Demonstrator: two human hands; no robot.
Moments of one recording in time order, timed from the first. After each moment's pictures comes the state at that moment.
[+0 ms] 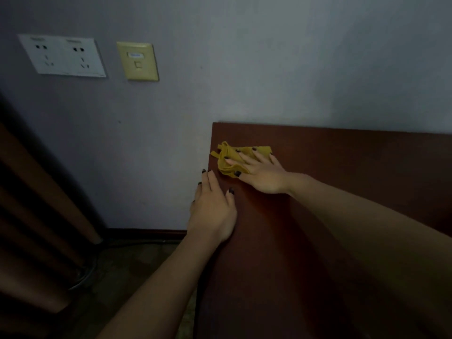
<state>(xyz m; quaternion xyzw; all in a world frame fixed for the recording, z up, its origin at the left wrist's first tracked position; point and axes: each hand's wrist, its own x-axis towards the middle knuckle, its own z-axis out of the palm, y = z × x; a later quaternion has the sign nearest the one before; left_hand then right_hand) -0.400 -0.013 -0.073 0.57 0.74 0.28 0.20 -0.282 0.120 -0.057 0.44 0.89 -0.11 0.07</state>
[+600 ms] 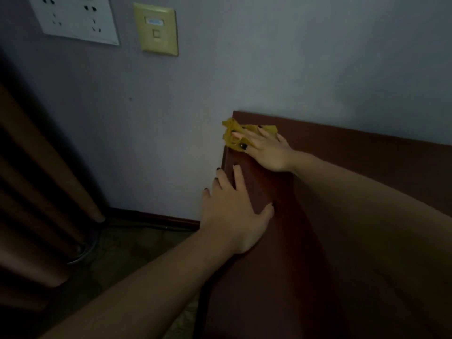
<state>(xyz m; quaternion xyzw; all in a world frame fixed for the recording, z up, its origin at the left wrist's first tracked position) -0.404 0.009 -0.080 0.61 0.77 0.12 0.12 -0.331 0.189 -0.060 0.42 0.90 -0.10 0.04</state>
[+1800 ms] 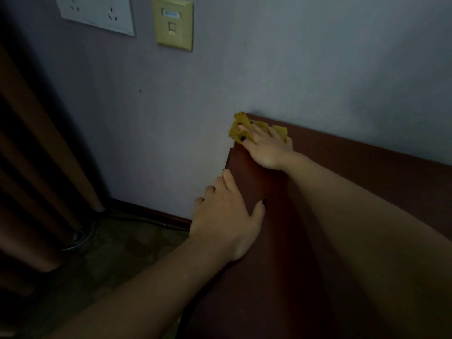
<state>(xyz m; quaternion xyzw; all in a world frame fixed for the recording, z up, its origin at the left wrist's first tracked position) -0.400 0.004 -0.078 0.56 0.79 0.22 0.10 -0.352 0.199 -0.059 0.47 0.88 -0.09 0.02</state>
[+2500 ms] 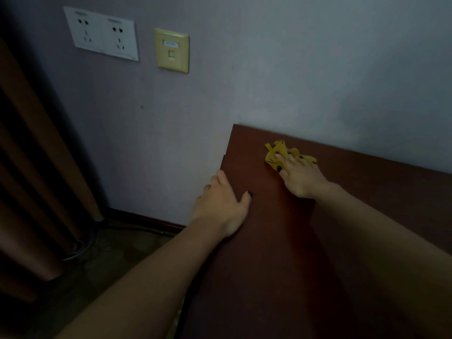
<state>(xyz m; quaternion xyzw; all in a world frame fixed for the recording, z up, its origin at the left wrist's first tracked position) -0.400 0.002 -0.066 0.55 0.78 0.25 0.17 -0.250 0.160 -0.048 0.52 0.85 -0.01 0.07</state>
